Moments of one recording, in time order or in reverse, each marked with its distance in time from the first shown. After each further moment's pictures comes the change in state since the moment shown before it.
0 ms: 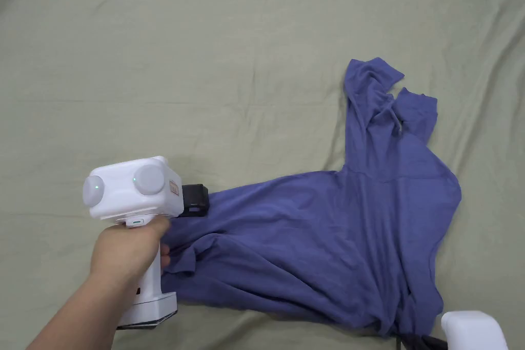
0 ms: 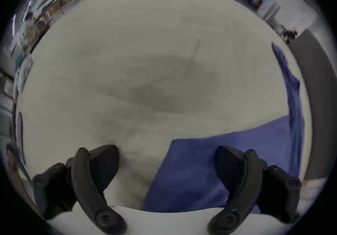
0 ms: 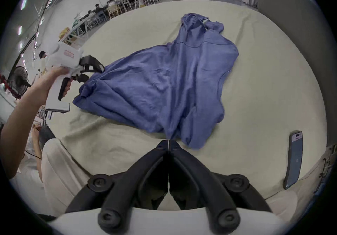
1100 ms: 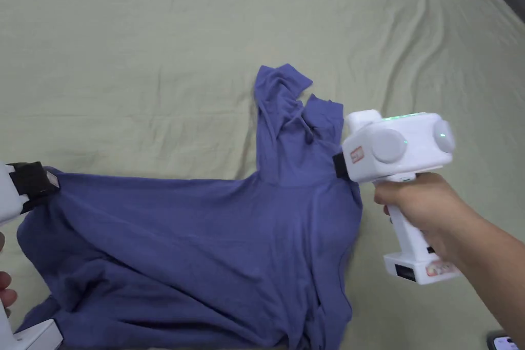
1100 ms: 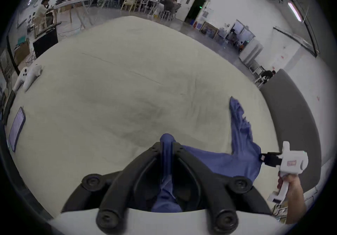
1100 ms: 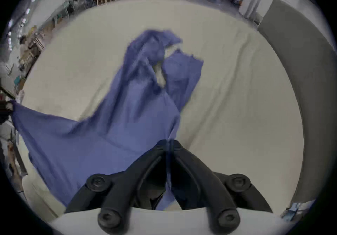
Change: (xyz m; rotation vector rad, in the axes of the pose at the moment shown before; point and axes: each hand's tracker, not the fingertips) left arm -0.028 0.010 0.118 0.353 -0.282 0.226; right arm 0.112 0.252 -0.110 0.010 -0.187 0.119
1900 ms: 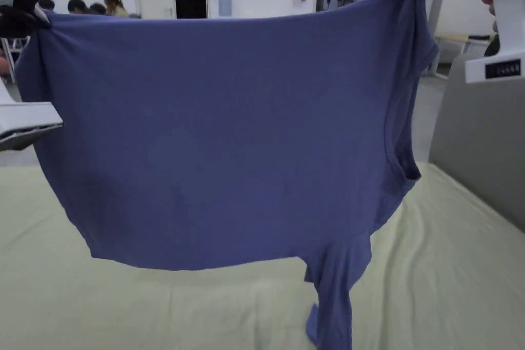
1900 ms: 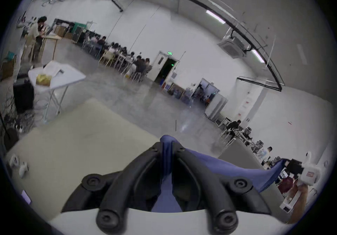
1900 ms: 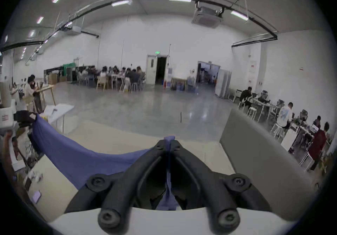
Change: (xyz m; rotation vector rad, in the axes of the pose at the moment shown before) left arm 0.191 0.386 0.199 0.536 -0.275 -0.013; right arm 0.077 0.327 0.464 0.796 -0.140 -0.020
